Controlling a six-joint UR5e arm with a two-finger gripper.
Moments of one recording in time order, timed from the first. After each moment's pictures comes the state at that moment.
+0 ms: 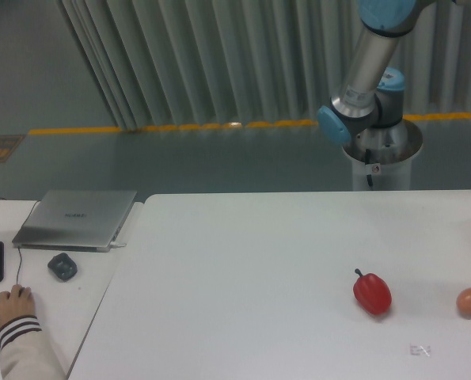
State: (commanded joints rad) arm 2.91 -2.01 -1.47 -1.03 1.40 0.97
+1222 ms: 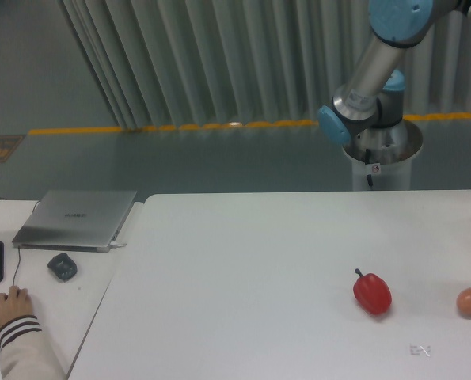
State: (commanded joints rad) arm 2.91 -2.09 -1.48 -1.02 1.40 0.97
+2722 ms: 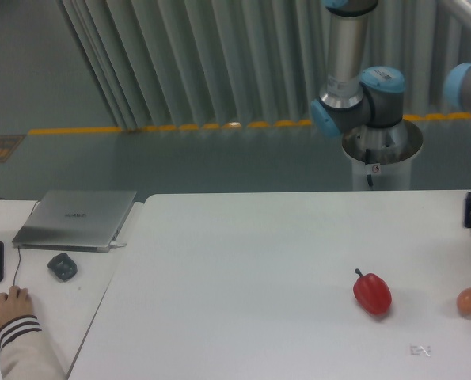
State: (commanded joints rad) arm 2.53 -1.84 -1.63 -1.05 1.44 0.83
